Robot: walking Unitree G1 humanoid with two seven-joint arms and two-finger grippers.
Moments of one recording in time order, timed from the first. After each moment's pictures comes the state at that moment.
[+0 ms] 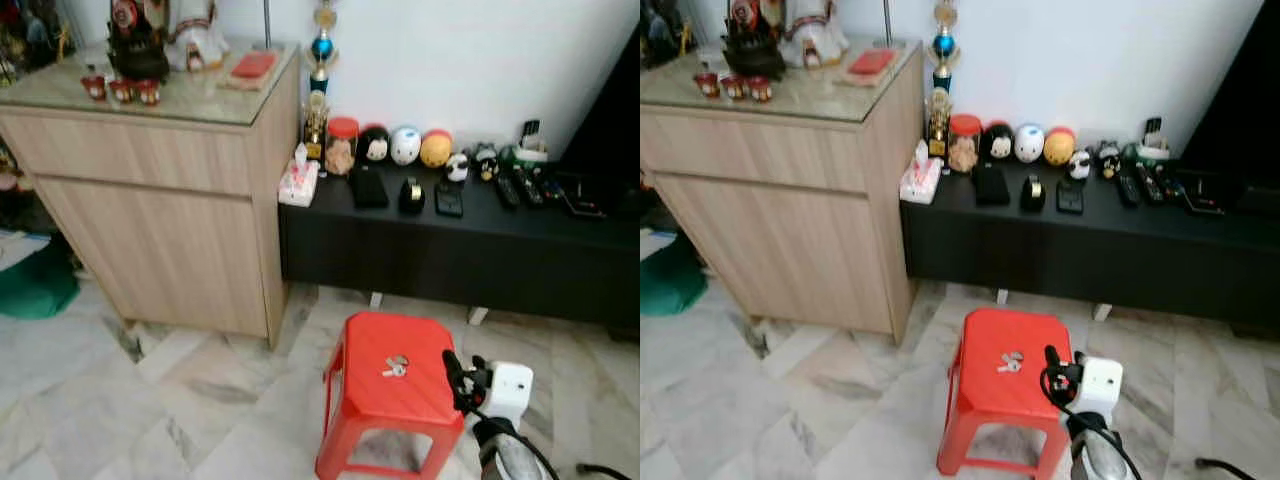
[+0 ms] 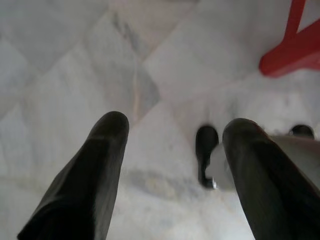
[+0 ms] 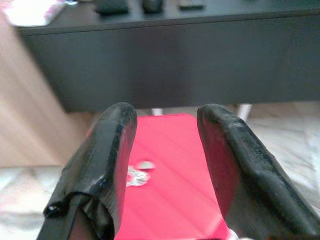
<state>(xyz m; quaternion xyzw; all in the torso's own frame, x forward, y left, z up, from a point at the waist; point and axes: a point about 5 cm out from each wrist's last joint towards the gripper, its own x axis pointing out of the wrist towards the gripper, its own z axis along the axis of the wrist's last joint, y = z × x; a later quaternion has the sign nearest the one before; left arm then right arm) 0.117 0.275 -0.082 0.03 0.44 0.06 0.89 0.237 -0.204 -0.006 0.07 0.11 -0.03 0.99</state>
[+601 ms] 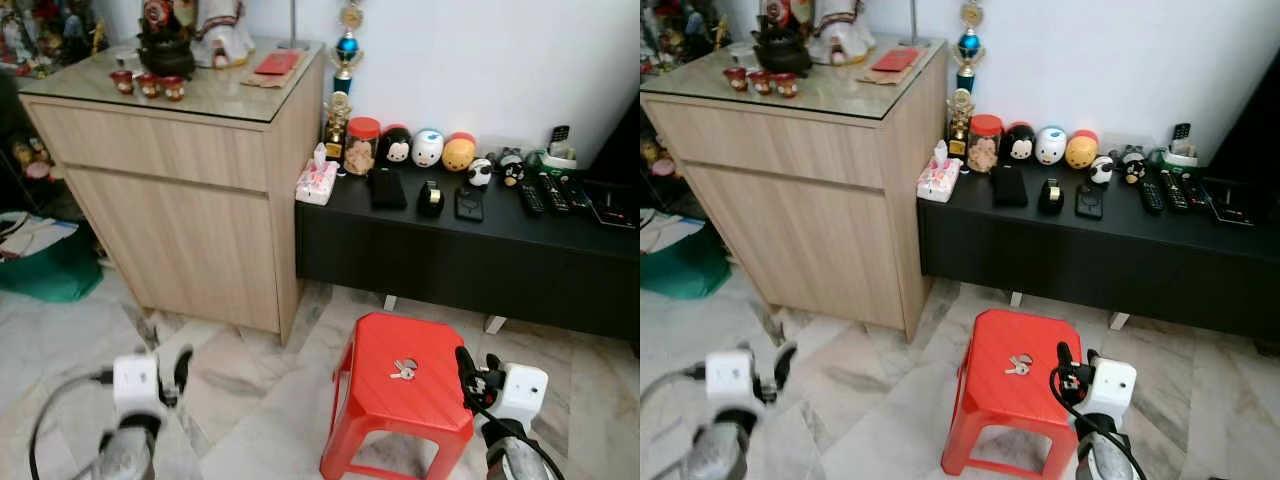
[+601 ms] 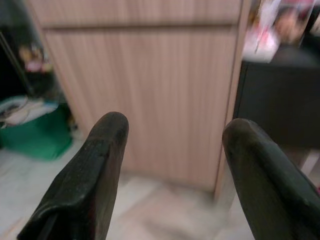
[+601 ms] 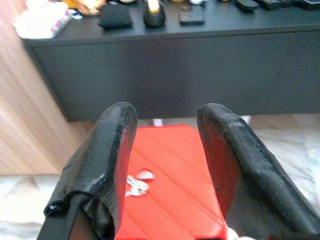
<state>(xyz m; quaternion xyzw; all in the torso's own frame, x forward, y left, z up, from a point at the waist) 0.235 0.242 0.053 0.06 -0.01 0.07 1.00 0.228 -0.211 -0.006 0.07 0.09 -0.06 0.99</state>
